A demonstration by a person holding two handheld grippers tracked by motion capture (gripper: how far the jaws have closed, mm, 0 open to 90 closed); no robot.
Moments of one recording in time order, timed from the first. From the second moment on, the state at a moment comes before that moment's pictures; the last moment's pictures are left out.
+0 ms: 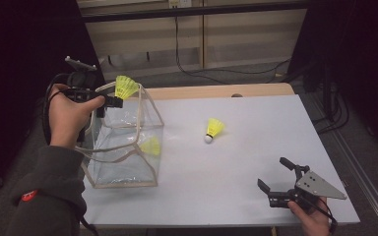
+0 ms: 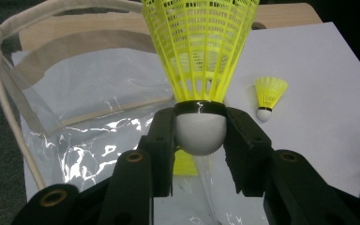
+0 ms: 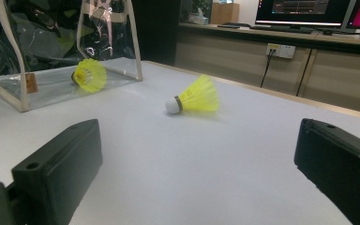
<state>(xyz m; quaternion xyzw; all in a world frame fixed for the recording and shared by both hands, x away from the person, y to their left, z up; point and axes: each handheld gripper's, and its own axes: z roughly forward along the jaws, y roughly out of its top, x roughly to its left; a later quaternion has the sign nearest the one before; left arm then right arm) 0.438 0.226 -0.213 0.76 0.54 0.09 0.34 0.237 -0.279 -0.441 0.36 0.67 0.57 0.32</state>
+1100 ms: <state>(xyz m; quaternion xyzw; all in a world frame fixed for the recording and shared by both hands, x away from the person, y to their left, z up) 0.452 0.233 -0.234 0.75 0.56 0.13 0.32 0.237 -0.281 -0.442 0.36 0.67 0.57 0.32</state>
